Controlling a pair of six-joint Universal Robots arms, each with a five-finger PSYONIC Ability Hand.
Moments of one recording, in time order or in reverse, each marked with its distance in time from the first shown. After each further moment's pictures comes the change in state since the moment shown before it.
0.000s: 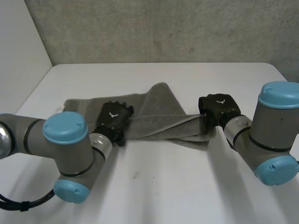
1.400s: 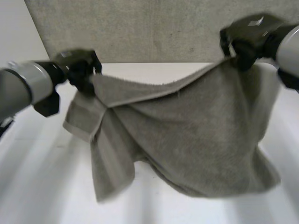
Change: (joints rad) left arm 0.261 0.290 0.428 -0.799 0.344 -0.271; right arm -0.050 -0.200 -0.623 0.776 -0.095 -0.254; left_hand 0.789 0.819 0.818 0.822 0.795; right_hand 0.002 0.000 0.000 0.000 0.000
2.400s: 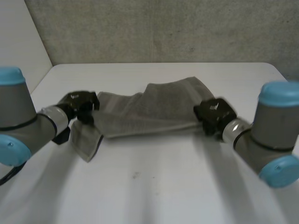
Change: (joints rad) left arm 0.065 -0.196 -0.283 0.376 -0.030 0.099; right arm 0.054 0.209 0.637 -0.722 0.028 0.019; left_hand 0.005 0.000 0.000 0.000 0.000; right_hand 0.002 0.000 0.000 0.000 0.000
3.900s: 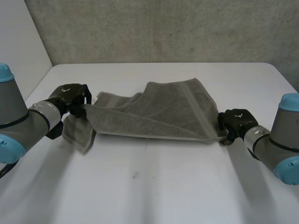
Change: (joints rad) left arm 0.039 0.039 -0.005 0.048 -0.002 -0.011; right arm -0.205 0.113 0.018 -0.063 -0.049 0.062; left_hand 0.000 0.000 0.000 0.000 0.000; right_hand -0.505 -0.499 -0.494 -0.497 -0.535
